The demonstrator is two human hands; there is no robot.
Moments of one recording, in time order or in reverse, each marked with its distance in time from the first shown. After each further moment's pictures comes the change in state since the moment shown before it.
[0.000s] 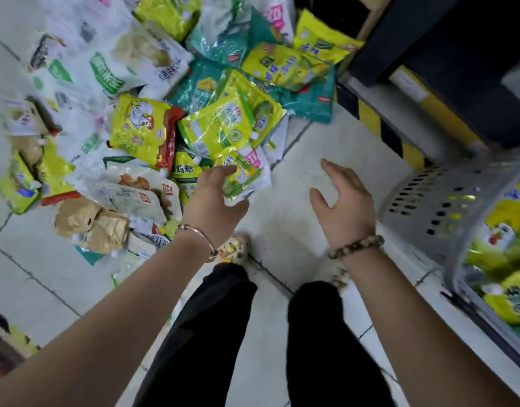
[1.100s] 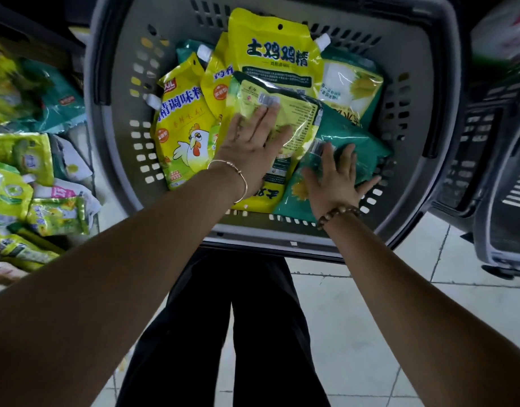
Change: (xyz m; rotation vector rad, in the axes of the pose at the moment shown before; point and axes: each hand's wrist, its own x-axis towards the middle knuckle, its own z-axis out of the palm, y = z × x) left_hand -0.098 0.326 0.392 1.052 -0.554 1.041; right_hand -0.141 0.402 -0.227 -0.235 0.041 0.773
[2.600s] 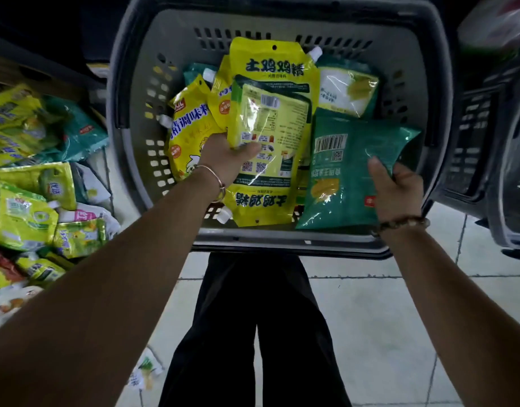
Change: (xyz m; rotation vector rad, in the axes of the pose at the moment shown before) left_hand -0.019 -0.024 -0.020 -1.150 0.266 -0.553; right_hand -0.035 0.027 -0.062 1.074 0.243 0.204
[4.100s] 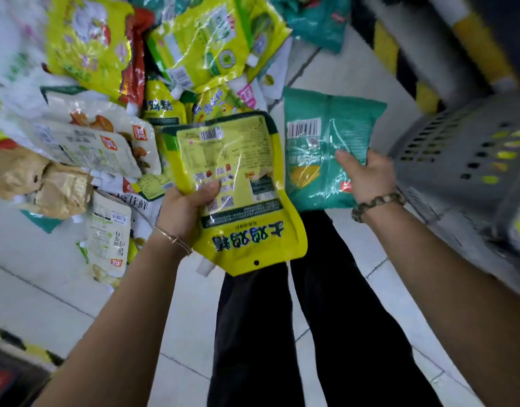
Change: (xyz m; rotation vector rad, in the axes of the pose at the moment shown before) left_hand -0.189 -0.459 -0.266 -1.224 0.450 -0.475; right_hand -0.273 0.057 0.422 -0.552 -0.563 -0.275
